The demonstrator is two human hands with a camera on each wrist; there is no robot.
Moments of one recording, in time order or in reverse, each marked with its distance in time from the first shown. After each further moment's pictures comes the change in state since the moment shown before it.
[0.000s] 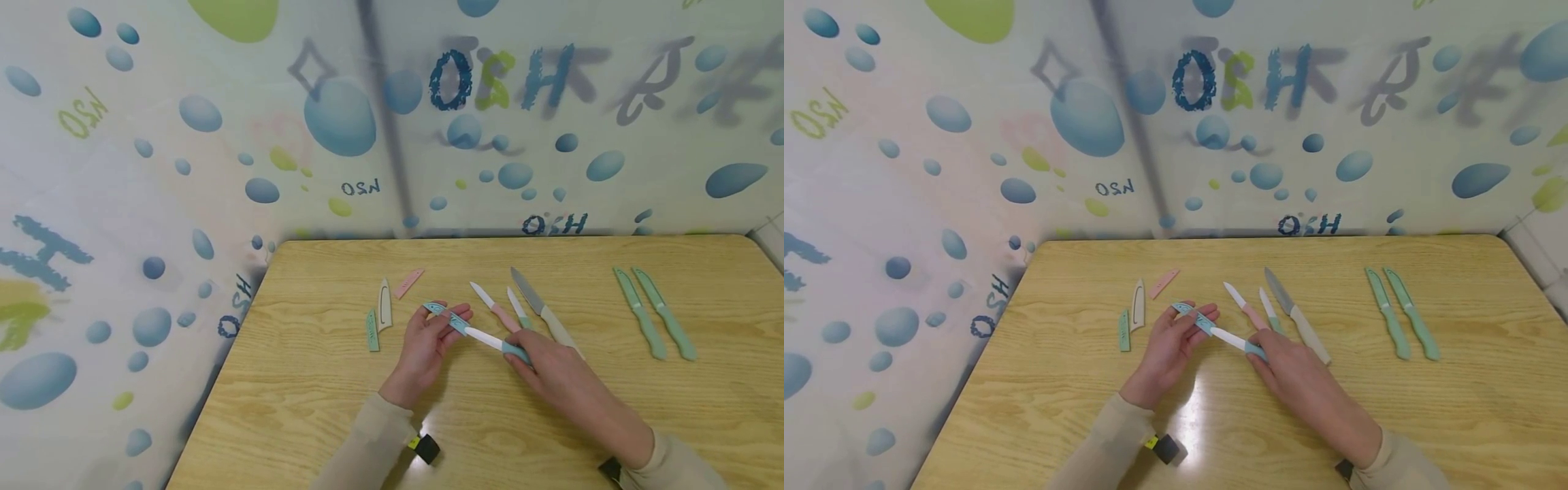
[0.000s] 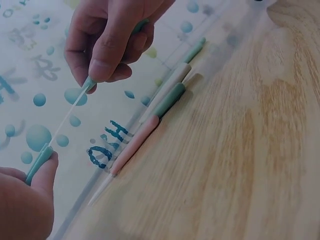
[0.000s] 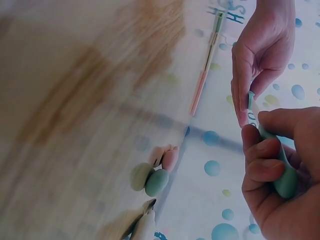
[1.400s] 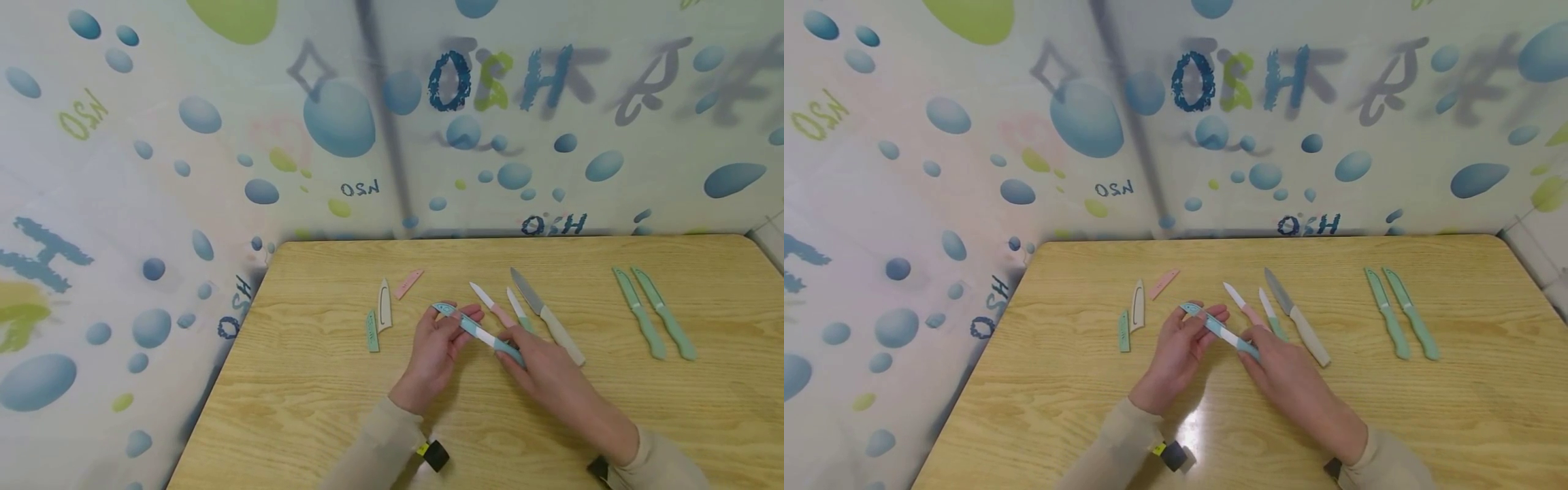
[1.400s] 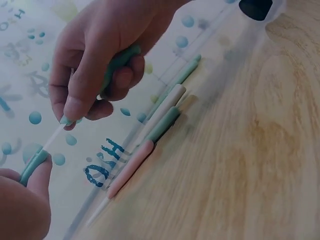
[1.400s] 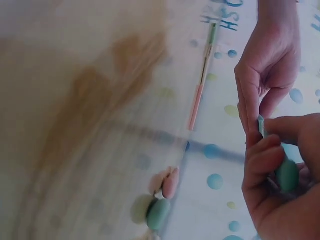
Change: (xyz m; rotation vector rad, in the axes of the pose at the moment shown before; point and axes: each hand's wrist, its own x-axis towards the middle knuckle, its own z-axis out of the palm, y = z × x) left_hand -0.004 -0.008 0.017 -0.025 -0.023 0.025; right_hand 0.009 -0.006 0.008 0.157 -0.024 0.066
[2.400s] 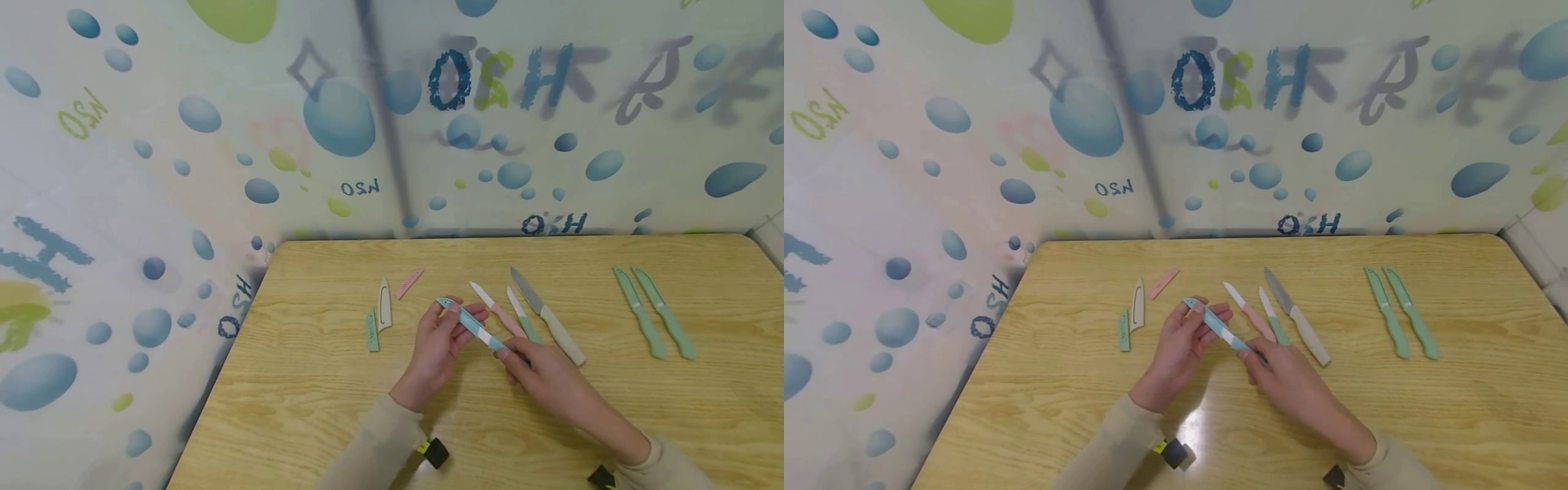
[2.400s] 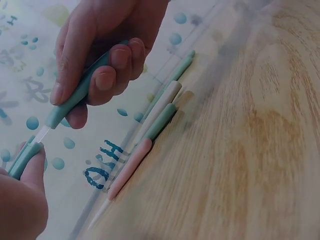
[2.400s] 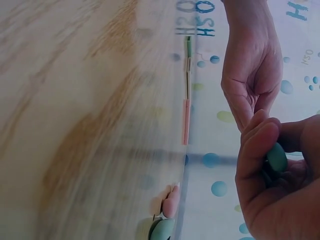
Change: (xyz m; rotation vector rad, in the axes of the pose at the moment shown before) left_hand 0.000 0.002 0.002 0.067 -0.070 0.043; right_hand -0.008 -0.005 -0.006 0.282 -0.144 0.196
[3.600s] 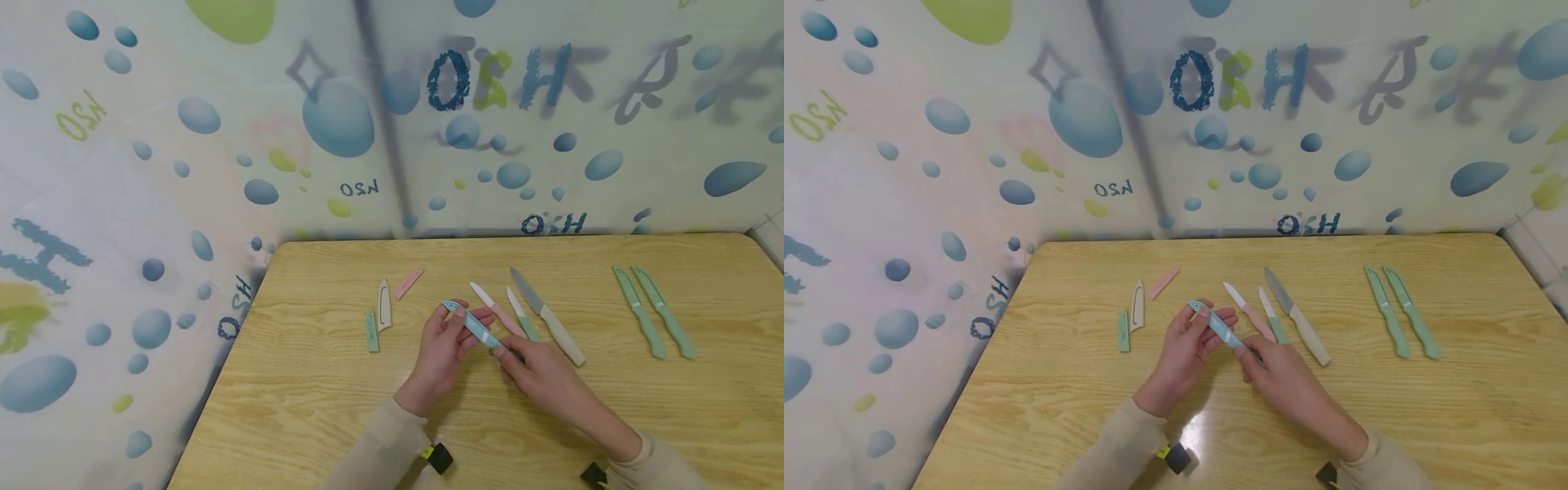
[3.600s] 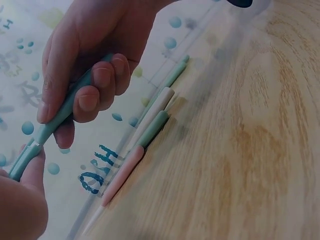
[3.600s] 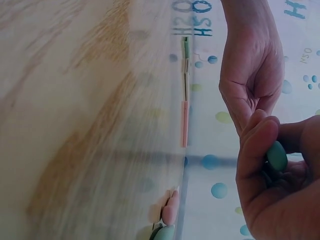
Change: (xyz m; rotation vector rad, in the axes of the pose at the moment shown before) left_hand -0.003 -0.006 0.005 -0.017 -0.019 -0.024; right_hand 0.005 -0.006 0.001 -0.016 0.008 -0.012
